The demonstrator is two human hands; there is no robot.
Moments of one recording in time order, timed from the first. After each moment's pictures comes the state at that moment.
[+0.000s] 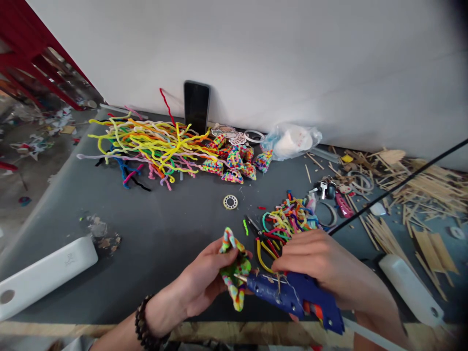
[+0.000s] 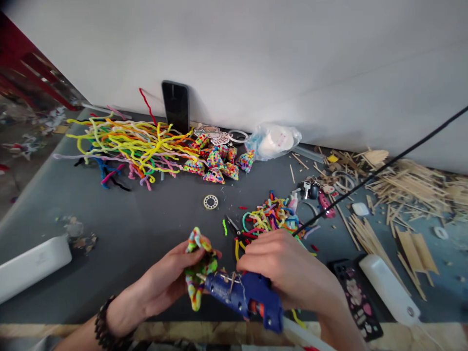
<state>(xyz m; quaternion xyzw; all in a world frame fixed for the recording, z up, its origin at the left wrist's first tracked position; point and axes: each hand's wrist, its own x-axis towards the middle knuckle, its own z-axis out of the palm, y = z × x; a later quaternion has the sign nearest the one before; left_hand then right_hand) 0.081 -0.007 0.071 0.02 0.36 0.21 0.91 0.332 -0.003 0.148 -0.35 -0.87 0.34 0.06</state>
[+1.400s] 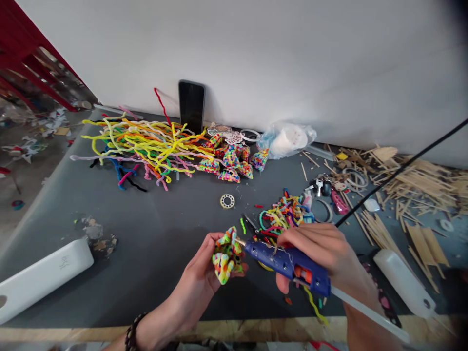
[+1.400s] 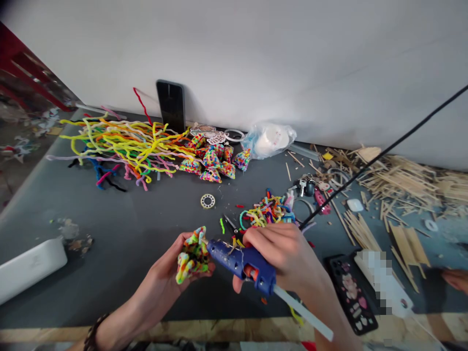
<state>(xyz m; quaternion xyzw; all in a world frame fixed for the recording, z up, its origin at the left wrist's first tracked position) 0.077 -0.030 0.070 0.06 0.35 0.34 0.87 0.336 -0.013 0.137 -0.46 -0.86 0.16 0.17</state>
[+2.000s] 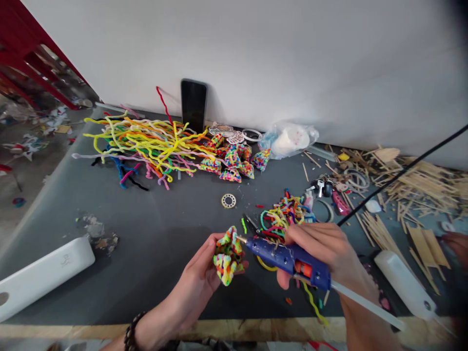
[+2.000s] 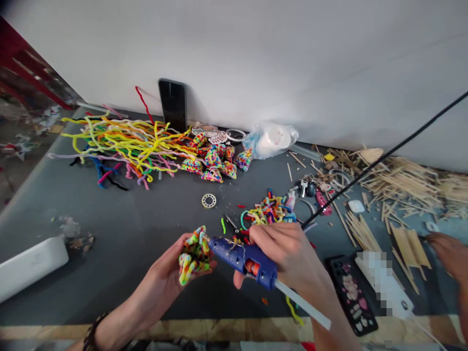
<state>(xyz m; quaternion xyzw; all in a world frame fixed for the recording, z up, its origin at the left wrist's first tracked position) 0.072 -0.030 0.067 0.06 0.36 0.32 0.87 0.333 -0.012 0.137 -0.48 -0.85 0.14 0.18</state>
